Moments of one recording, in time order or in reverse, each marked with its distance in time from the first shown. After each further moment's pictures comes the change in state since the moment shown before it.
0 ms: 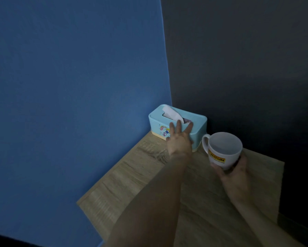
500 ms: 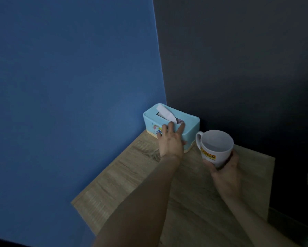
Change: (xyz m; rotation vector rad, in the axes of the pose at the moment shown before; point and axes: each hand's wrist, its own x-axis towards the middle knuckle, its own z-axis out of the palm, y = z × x) left_hand -0.014 -0.006 0.001 0.113 0.166 0.045; right_hand -0.005 -0.007 0.003 -0.018 0.036 -0.014
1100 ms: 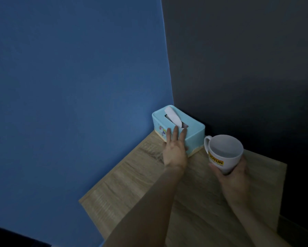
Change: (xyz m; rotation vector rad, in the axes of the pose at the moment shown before) left_hand -0.016 -0.006 0.005 -0.161 -0.045 -0.059; right_hand -0.003 0.004 0.002 -0.019 0.024 -0.043
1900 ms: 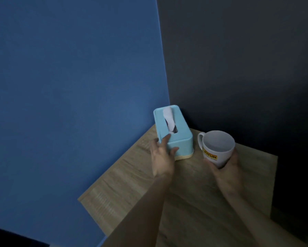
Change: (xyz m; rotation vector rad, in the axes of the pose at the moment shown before) left_hand -0.040 -0.027 0.001 -0.512 0.174 -0.208; right_hand -0.006 -0.016 -0.002 0.011 -0.026 0.027
